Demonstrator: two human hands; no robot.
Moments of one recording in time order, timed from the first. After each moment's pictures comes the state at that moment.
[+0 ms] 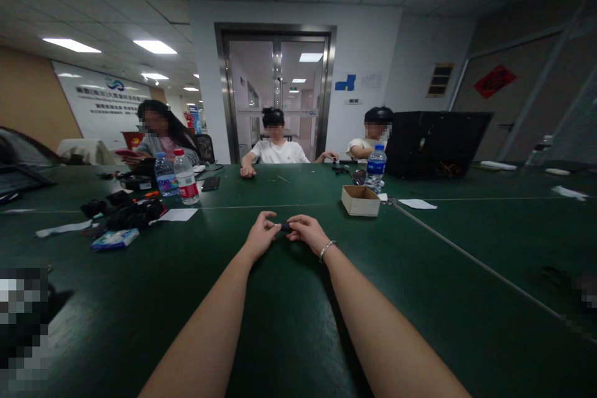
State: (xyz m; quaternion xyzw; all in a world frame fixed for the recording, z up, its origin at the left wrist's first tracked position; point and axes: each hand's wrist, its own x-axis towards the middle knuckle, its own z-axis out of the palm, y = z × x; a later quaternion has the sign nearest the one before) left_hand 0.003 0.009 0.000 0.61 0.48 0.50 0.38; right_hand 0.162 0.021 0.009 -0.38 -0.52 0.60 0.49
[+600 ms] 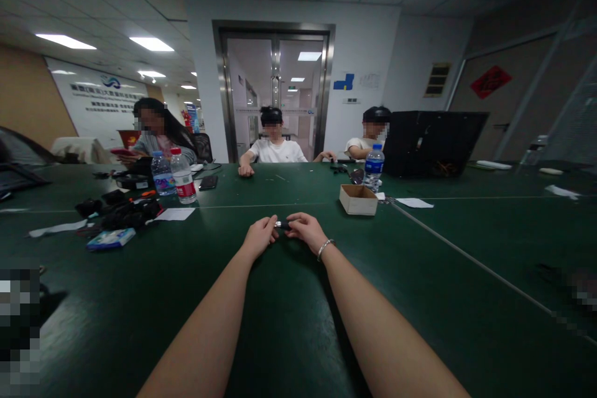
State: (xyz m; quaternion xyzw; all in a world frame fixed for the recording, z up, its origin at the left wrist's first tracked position) left_hand 0.002 0.012 -0.002 0.62 0.53 0.44 0.37; right_hand 0.161 0.020 0.011 -0.39 -0.51 0.58 0.50
